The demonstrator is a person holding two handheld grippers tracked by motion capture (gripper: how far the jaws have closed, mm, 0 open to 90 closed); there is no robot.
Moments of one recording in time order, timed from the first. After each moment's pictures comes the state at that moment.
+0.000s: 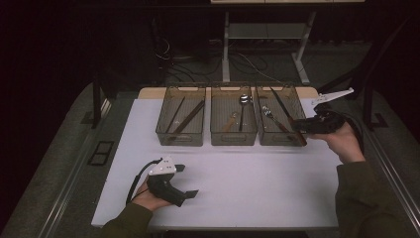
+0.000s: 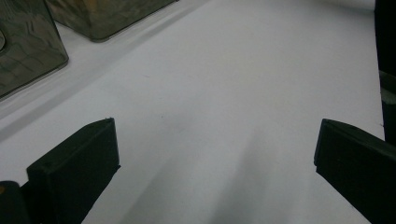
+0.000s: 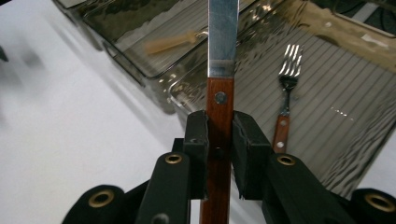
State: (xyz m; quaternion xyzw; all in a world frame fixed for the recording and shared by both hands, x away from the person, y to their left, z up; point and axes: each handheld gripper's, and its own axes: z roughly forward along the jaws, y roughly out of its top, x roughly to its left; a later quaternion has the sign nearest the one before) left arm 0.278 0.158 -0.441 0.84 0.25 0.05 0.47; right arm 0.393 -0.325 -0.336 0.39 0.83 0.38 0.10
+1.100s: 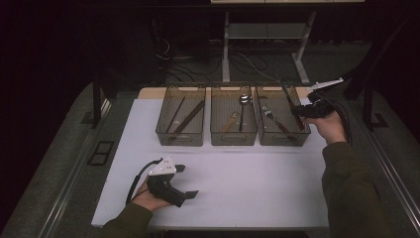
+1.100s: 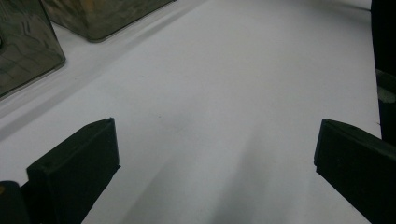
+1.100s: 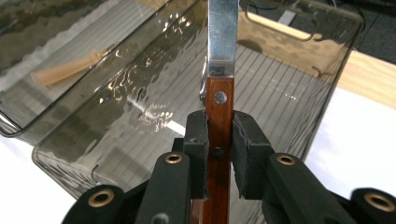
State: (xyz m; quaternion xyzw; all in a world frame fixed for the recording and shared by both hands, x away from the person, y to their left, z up) left arm 0.278 0.158 -0.441 0.84 0.25 0.05 0.48; right arm 0.454 -0.328 -0.358 0.47 0.80 0.34 0.16
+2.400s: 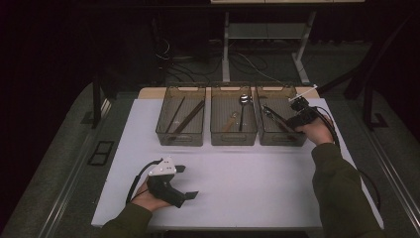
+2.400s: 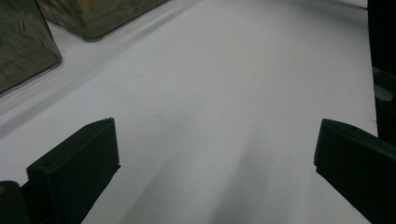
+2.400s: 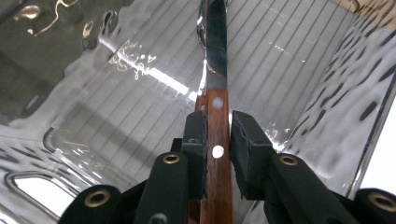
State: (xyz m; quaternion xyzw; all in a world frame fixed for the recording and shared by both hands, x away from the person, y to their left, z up) left arm 0.277 0.158 -0.441 0.84 0.24 0.05 0.48; right arm 0.467 -0.301 -0.394 0.49 0.83 0.22 0.14
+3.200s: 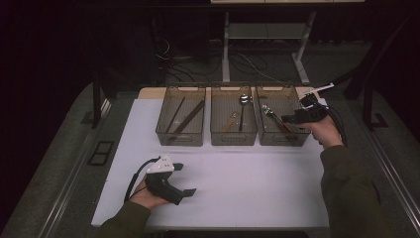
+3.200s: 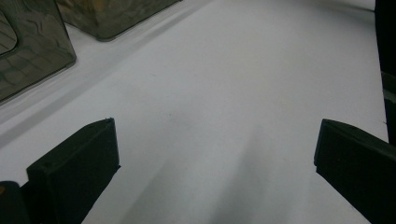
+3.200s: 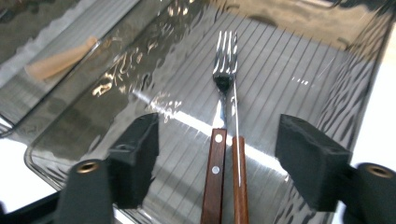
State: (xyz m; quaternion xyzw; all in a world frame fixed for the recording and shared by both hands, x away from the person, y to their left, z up) left arm 0.283 0.164 -0.441 0.84 0.25 0.05 0.48; right arm 0.452 -0.315 -0.375 0.50 0.79 0.33 0.14
